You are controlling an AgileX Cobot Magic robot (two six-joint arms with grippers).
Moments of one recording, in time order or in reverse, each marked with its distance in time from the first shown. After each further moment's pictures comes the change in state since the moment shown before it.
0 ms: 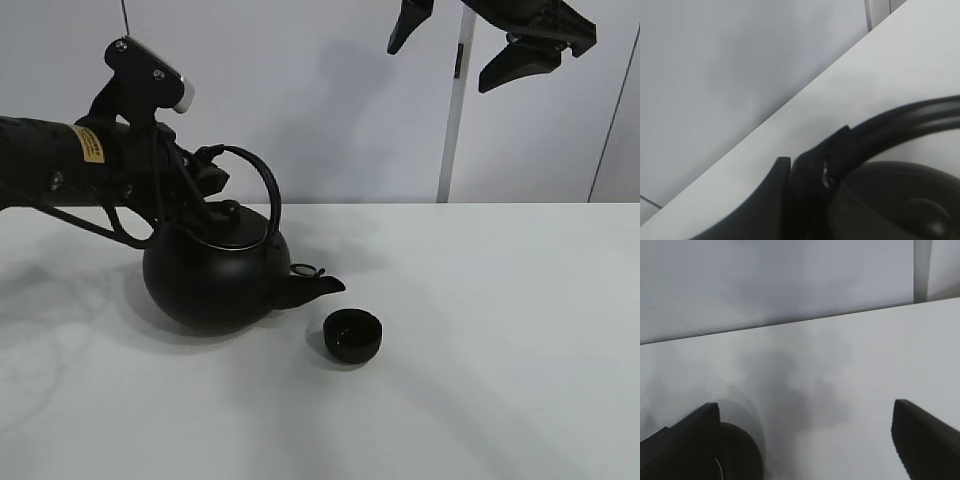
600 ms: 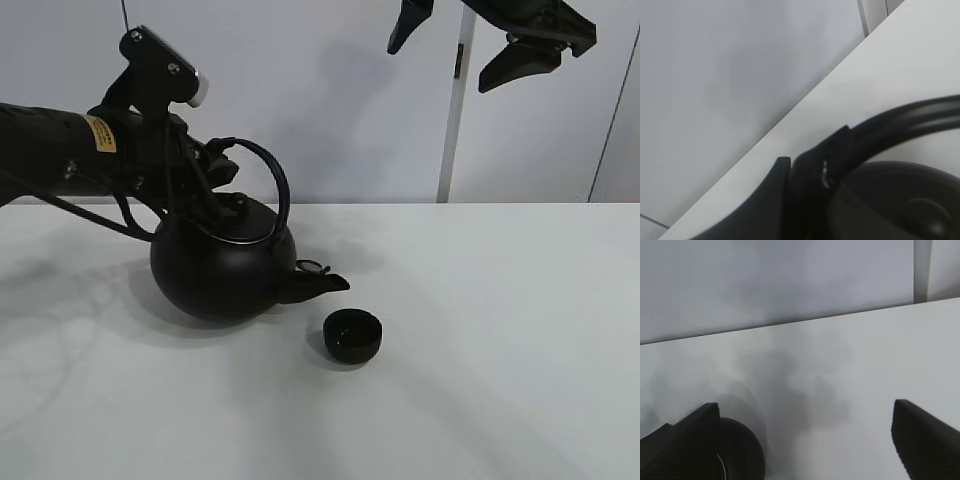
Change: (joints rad) left arm -0.021 0.000 -0.031 0.000 0.019 0.051; right arm 0.000 0.000 0.000 0.000 0.000 0.000
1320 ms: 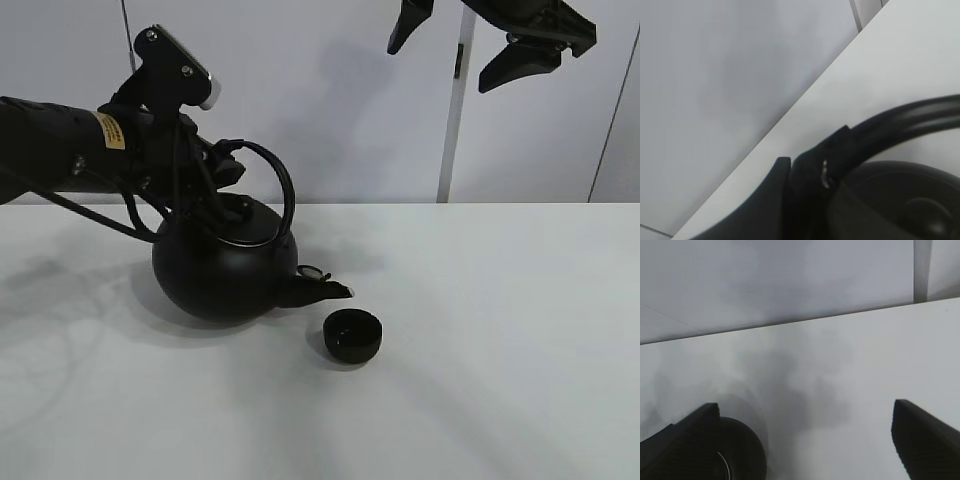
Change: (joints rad) left arm -0.014 0.001 -0.021 -0.001 0.041 0.050; right arm 0.000 0.000 0.000 0.000 0.000 0.000
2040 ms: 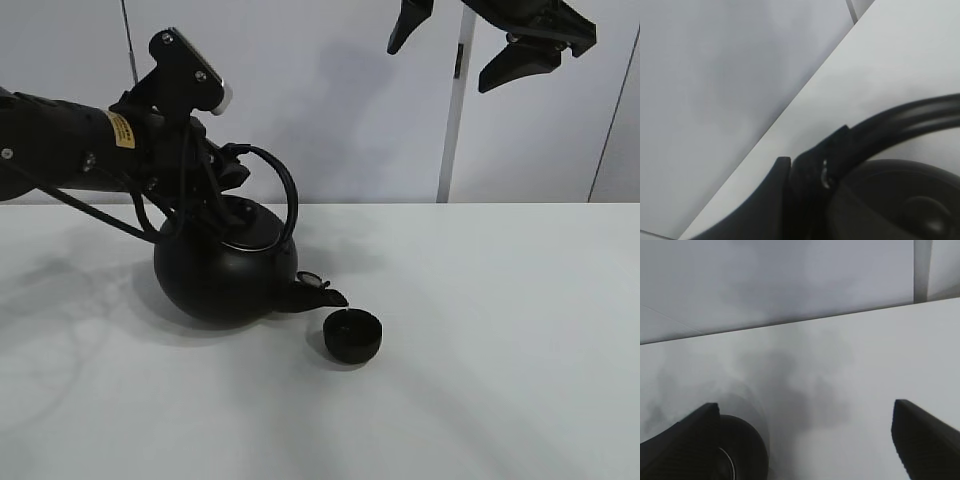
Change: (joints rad) left arm -0.012 0.010 -0.032 0.000 0.051 0.045; right arm 0.000 0.000 0.000 0.000 -0.001 0.000
